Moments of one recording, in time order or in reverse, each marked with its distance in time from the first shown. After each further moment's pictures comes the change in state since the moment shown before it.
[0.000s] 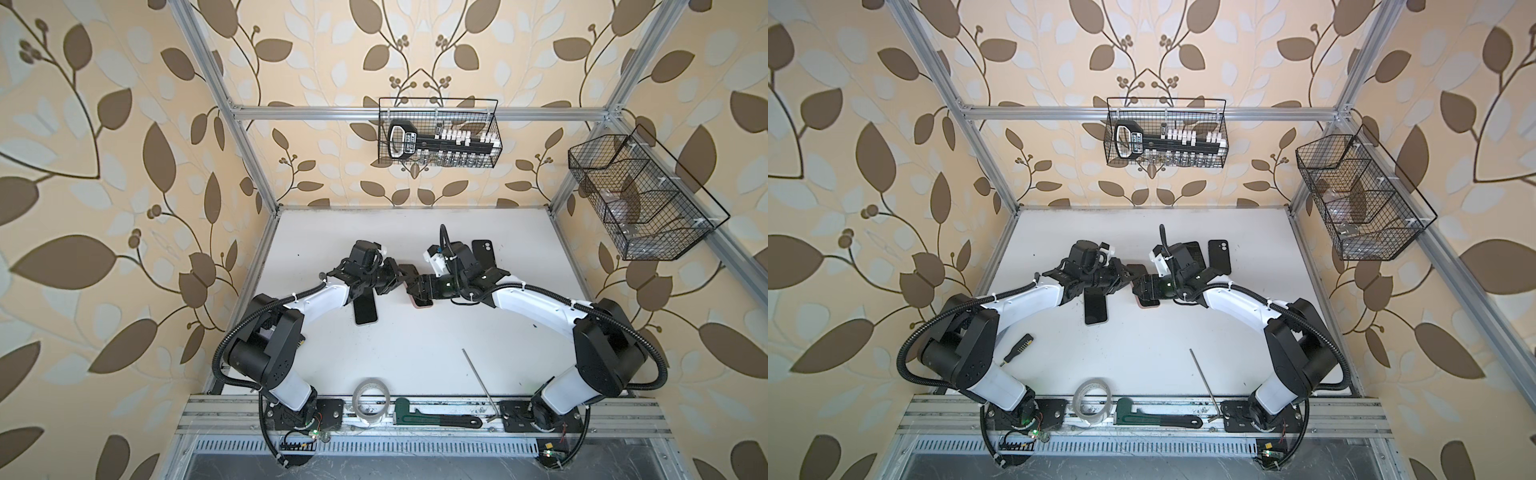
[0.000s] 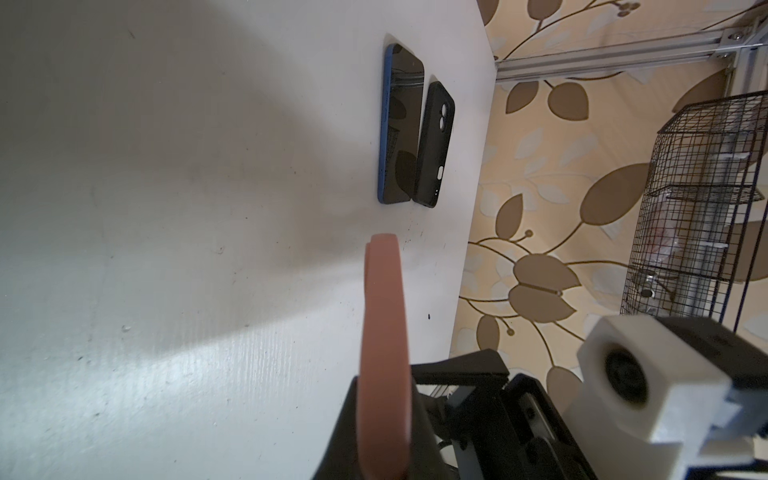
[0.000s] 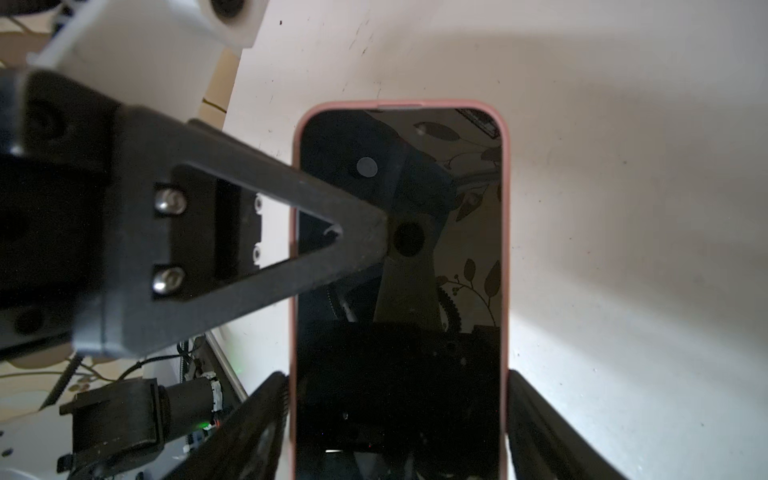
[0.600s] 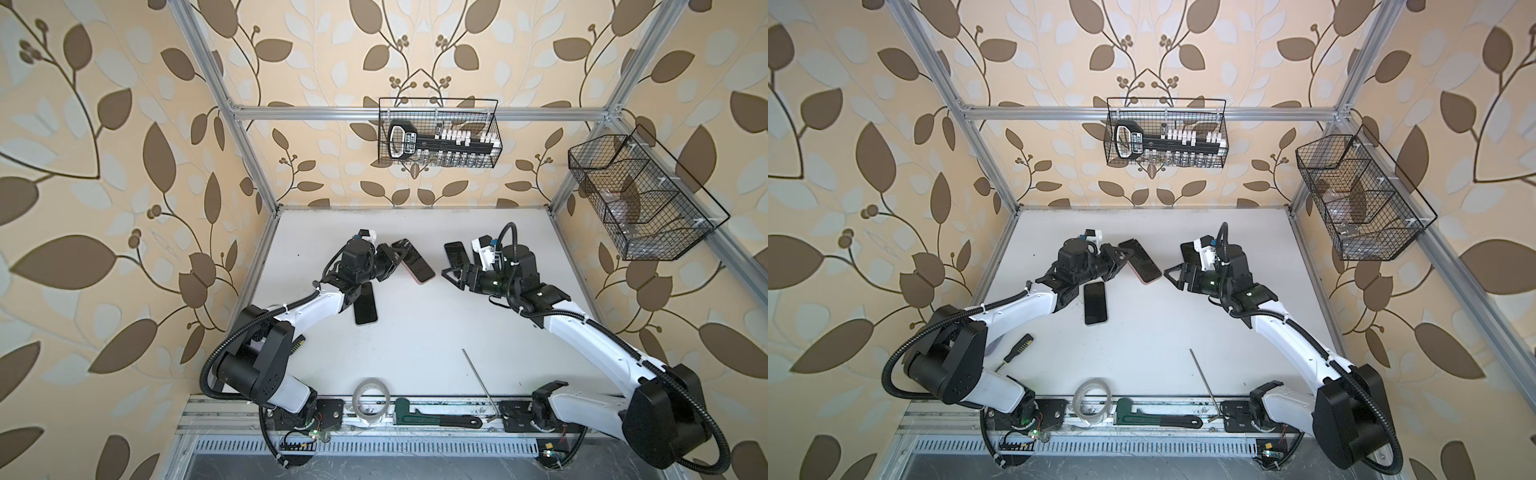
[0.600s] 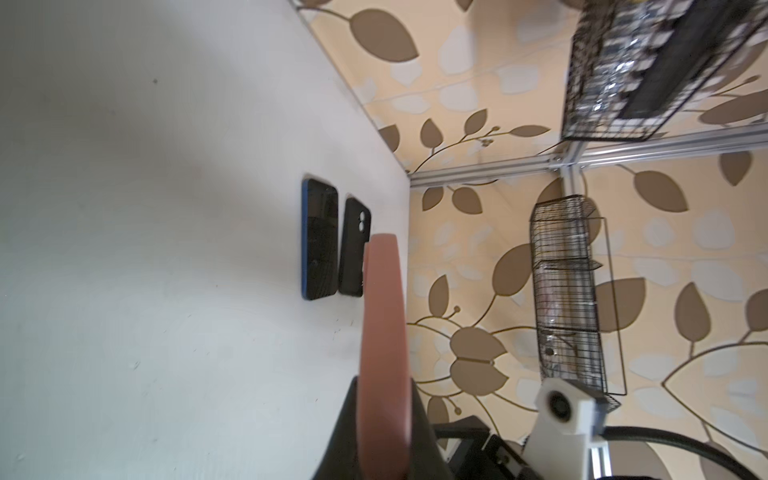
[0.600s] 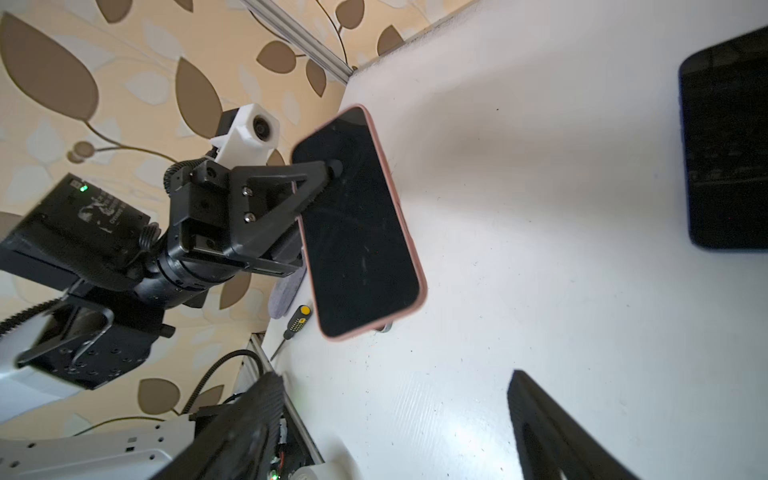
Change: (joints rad) left arm -0.005 -0.088 -0.083 0.382 -0.222 -0.164; right arm -0.280 -0.406 -0.283 0.156 -0.175 0.125
